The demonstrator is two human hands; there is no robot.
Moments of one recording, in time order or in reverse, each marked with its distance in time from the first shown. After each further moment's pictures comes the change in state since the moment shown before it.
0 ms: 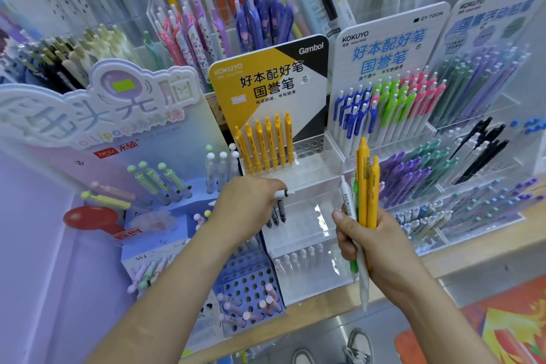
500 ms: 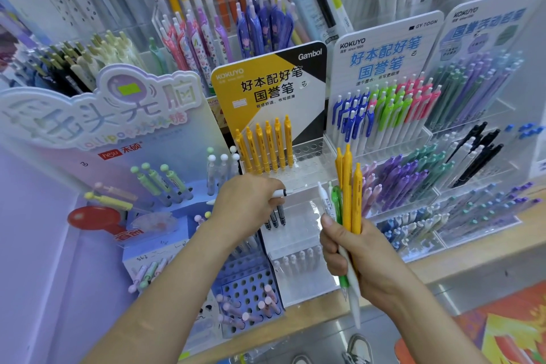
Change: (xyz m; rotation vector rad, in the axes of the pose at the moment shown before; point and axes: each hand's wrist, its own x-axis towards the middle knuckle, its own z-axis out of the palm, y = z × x) left_hand 0.002 0.002 -0.002 0.018 0.048 -0.014; right_hand -0.008 -0.001 0.014 0.150 -0.192 0.142
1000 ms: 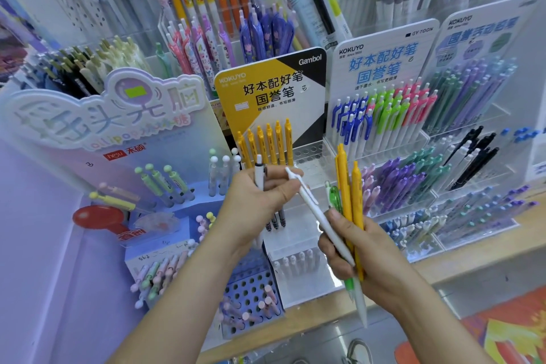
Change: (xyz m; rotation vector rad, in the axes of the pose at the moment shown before) left_hand -0.027 0.045 -0.045 -1.406 0.066 -0.360; right_hand -0.009 -0.010 0.003 -0.017 -0.037 -0.001
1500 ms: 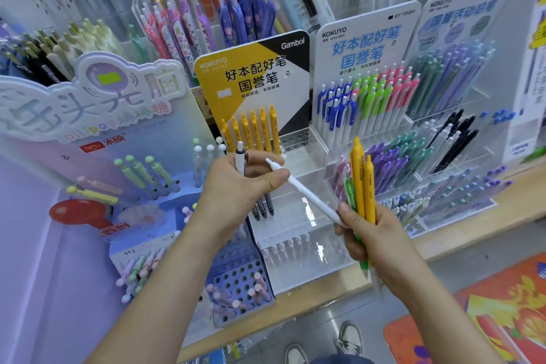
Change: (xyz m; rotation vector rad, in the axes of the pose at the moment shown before) left_hand 0.001 -0.002 -0.005 0.139 0.060 0.102; right_hand -0.011 0.008 -0.032 -0.222 0.249 -0.170
